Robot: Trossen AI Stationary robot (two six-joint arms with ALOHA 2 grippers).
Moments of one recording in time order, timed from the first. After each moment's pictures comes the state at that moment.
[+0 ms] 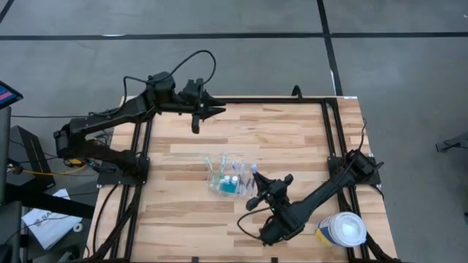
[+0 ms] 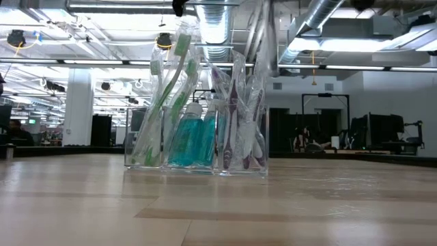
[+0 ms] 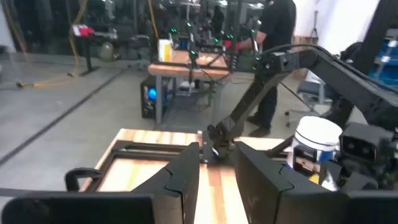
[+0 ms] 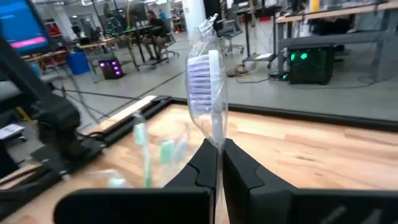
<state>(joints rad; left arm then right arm) 0.40 1.23 1.18 -0.01 0.39 -0.03 0.65 2.01 1.65 -1.37 1.45 1.96</state>
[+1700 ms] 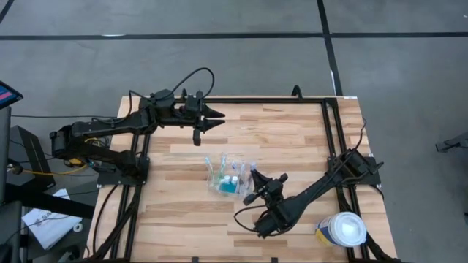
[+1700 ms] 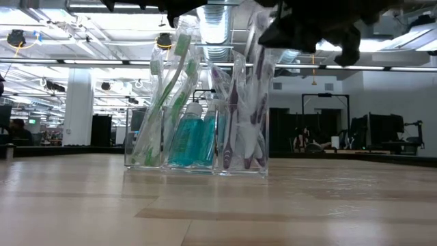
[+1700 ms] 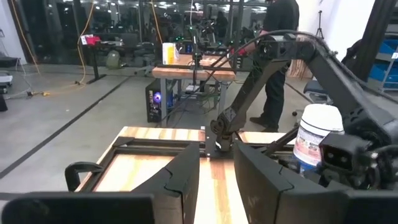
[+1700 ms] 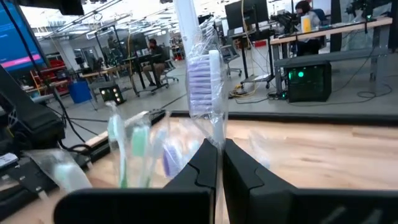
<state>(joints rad) 0.32 1.17 0.93 0.21 0.28 -0.01 0.59 2.03 1.37 -0.92 1.57 1.83</state>
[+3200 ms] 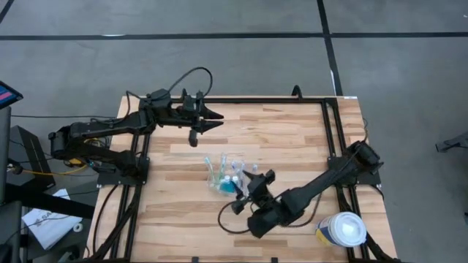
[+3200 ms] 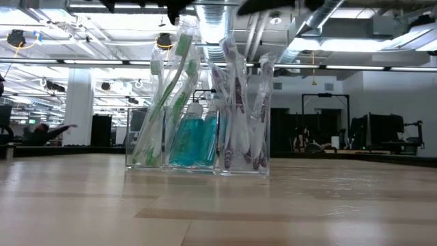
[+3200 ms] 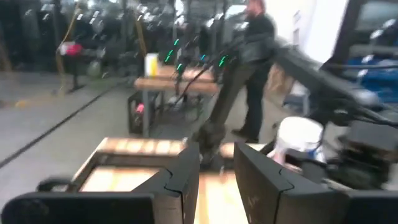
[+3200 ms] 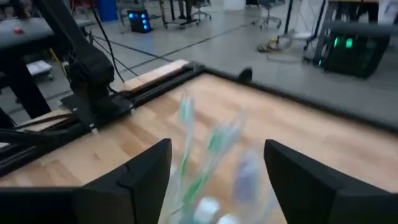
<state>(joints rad) 0.32 1.15 0.92 0.27 0.36 -0.06 0.56 1.91 1.51 -0.47 1.24 0.95</state>
